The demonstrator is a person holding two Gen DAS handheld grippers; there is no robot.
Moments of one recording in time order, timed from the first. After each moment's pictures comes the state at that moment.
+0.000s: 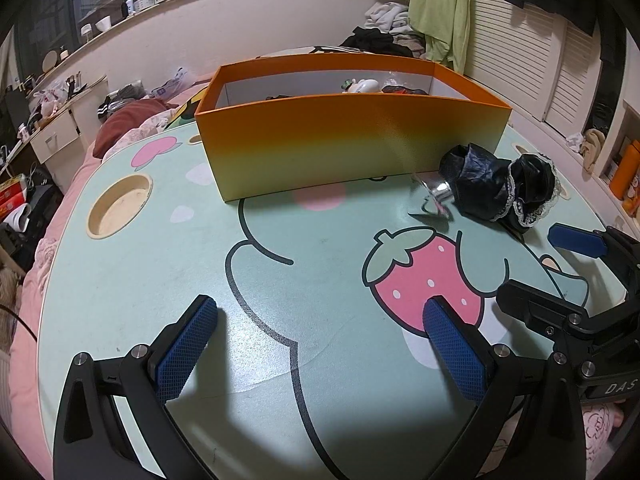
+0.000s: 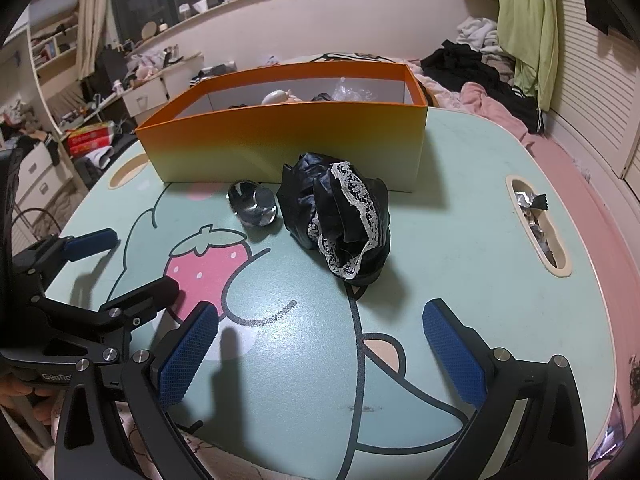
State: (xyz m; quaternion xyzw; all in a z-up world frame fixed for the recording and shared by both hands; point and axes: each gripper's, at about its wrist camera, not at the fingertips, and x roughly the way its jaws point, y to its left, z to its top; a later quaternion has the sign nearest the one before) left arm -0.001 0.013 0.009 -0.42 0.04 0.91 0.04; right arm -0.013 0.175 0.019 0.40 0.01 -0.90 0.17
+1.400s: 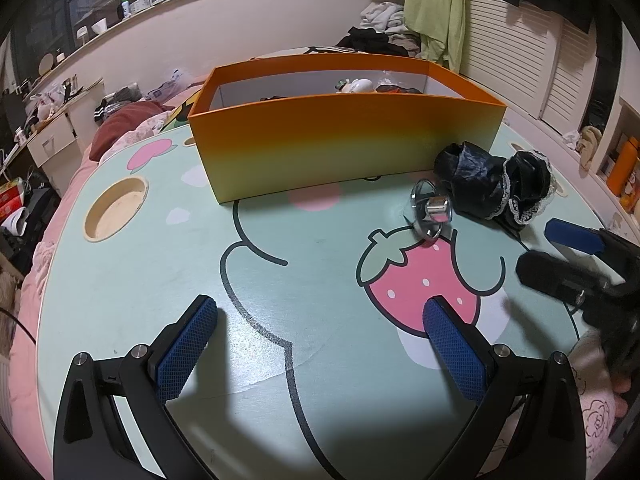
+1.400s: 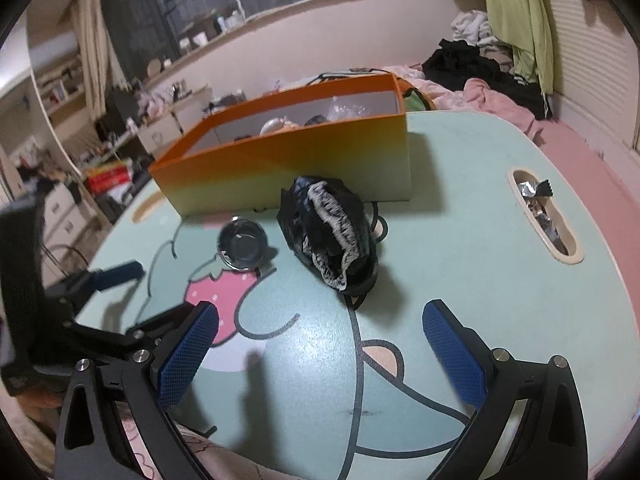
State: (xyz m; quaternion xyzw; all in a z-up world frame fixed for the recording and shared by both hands) left arm -0.001 0.014 0.010 -0.42 0.04 0.91 0.05; right arm -0.016 0.197 0.025 0.38 -0.07 -0.90 0.20
